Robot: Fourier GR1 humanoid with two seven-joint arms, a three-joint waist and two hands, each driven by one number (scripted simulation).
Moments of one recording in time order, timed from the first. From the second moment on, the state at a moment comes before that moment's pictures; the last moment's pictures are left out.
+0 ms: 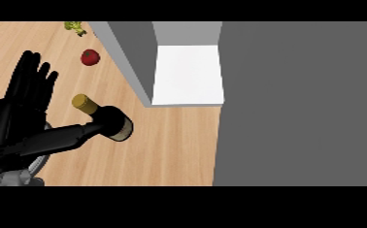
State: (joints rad) left arm -0.10 0.17 0.01 -2.04 -0.02 0.31 0.54; right arm 0.16 -0.18 0.40 -2.52 -0.06 -0.03 0.43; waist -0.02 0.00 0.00
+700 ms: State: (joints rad) left arm -0.04 0.13 0.06 -1.74 0.04 0.22 0.24; right arm 0.14 -0.20 0.37 -2.53 -0.06 -0.05 0.45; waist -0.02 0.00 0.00
